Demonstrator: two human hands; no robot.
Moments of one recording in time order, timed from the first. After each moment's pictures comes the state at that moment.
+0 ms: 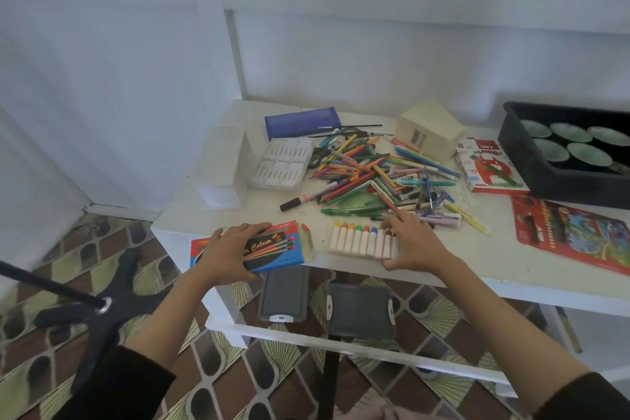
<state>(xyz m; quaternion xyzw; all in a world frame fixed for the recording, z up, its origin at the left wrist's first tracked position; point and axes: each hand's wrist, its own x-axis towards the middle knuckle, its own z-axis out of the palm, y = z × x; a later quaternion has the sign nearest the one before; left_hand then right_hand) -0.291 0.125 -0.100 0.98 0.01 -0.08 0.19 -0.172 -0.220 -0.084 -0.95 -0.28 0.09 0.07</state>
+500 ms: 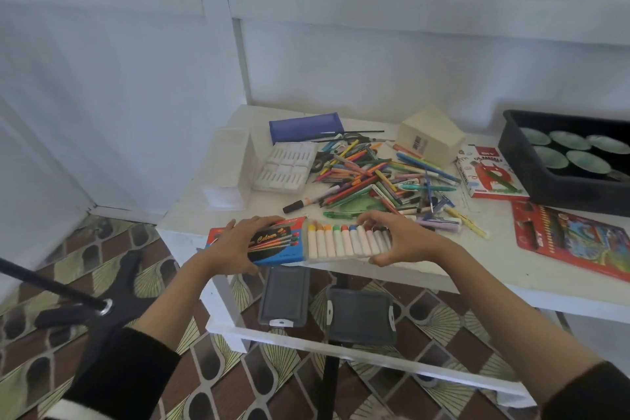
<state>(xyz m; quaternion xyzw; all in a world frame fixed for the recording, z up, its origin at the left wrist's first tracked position) -0.287 0.119 -0.075 0.96 -0.04 -0.11 0.27 -0.180 -0.200 -0.038 -0.88 -0.34 0.23 0.24</state>
